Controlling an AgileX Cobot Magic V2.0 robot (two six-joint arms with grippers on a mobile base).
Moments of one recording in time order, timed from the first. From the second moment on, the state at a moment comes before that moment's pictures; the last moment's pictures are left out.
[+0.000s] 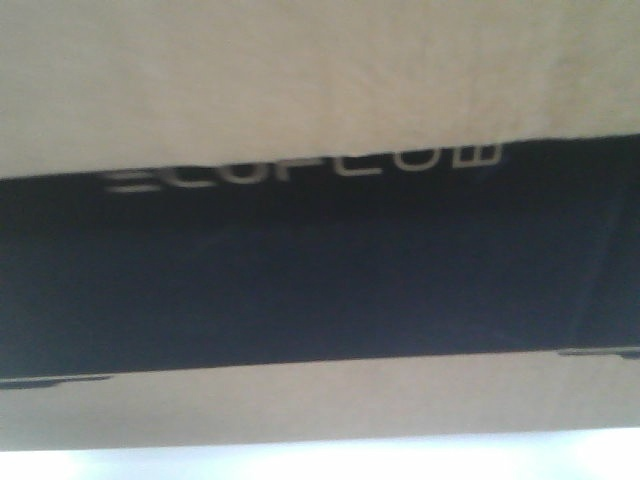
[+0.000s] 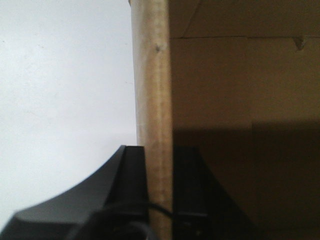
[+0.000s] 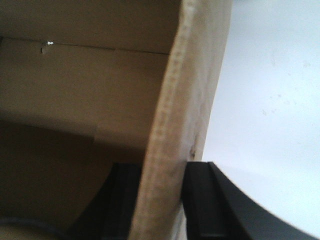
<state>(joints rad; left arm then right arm) -0.28 0.94 -1.25 -0.04 1.17 -0.12 0.00 0.91 -1.28 0.24 1.24 -0.09</state>
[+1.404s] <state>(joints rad) -0.15 1.42 -1.29 -0.08 0.93 -0.09 0.00 1.43 -1.28 0.27 1.06 -0.18</state>
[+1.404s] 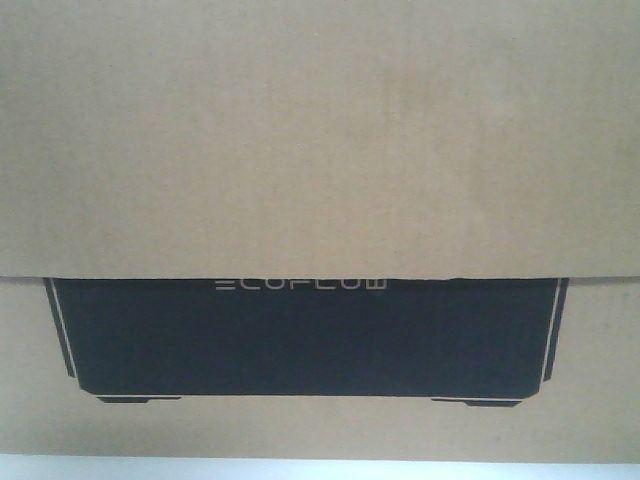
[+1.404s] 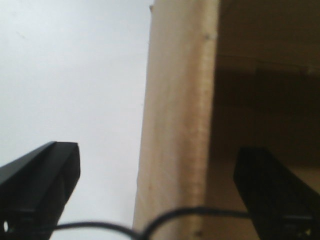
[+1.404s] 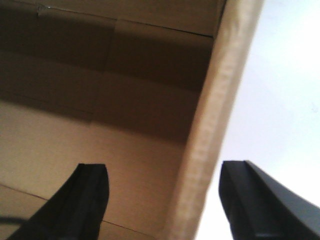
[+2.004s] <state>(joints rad) -0.15 0.99 -1.34 0.02 0.97 0.00 0.00 1.04 -1.27 0.22 0.99 -0.18</state>
